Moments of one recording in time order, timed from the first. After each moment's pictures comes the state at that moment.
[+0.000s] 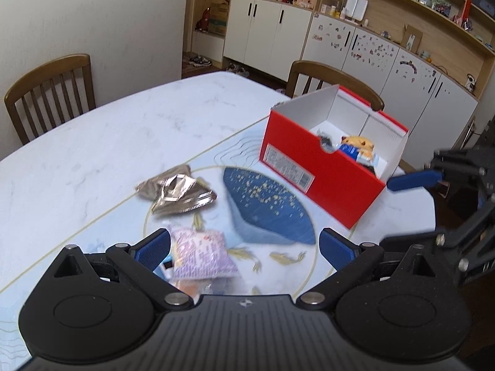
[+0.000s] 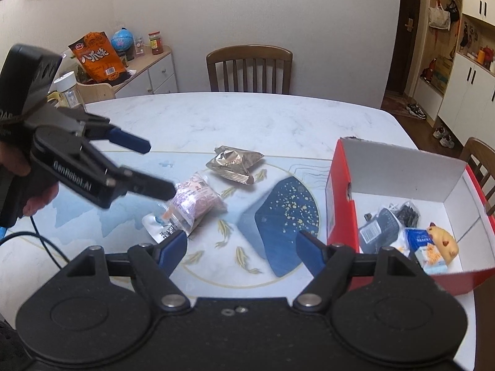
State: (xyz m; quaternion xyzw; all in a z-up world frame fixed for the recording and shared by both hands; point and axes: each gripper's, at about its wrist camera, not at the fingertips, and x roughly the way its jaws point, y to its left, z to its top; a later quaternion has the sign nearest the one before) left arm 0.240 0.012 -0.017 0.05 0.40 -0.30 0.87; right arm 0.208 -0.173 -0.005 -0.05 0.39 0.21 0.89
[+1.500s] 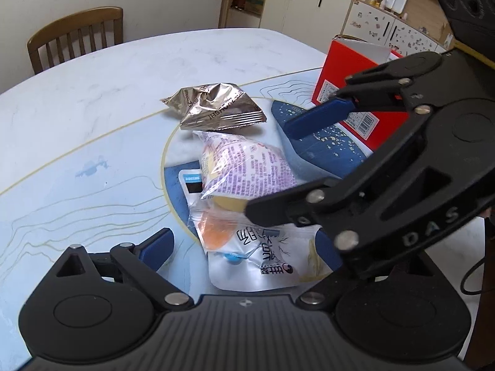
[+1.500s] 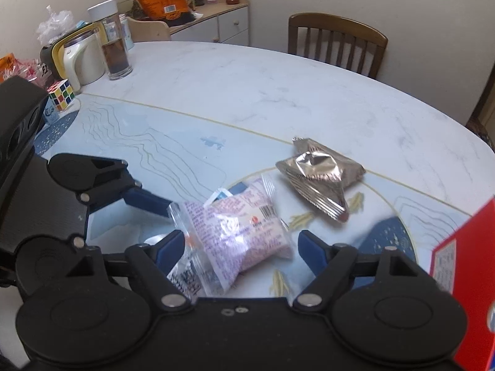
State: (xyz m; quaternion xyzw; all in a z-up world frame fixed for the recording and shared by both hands) left arm 0.244 0.033 -0.122 0.03 0.43 -0.24 0.87; right arm 0.306 -0.063 -0.084 -0.14 0.42 0.34 0.83
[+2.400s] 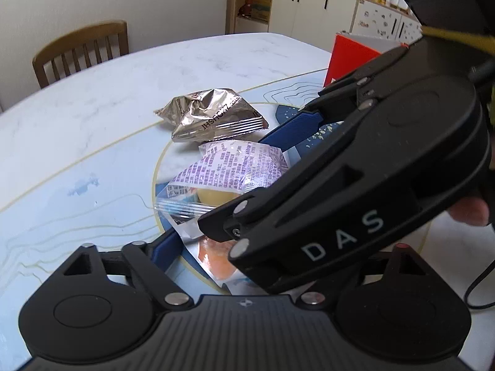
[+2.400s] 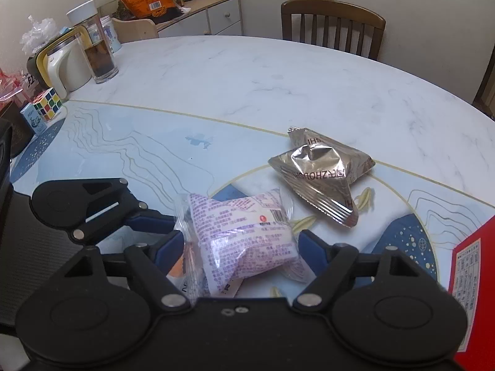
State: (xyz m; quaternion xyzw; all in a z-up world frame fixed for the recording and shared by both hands) left arm 0.254 0.005 -0.136 0.07 0.41 -0.21 0.89; right arm 0.333 -0.062 -0.105 -0.11 0.45 0.34 0.82
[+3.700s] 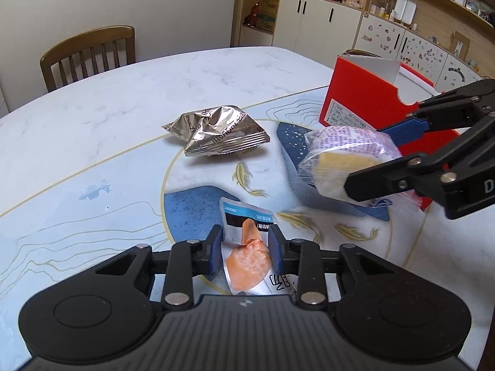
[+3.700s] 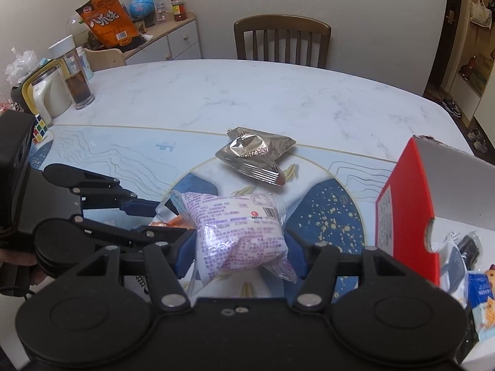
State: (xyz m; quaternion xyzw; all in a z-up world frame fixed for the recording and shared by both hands) left arm 0.246 0.016 -0.116 0.04 0.40 -0.21 0.89; right arm 0.290 -0.132 -0.064 -0.08 0.43 0.27 0.86
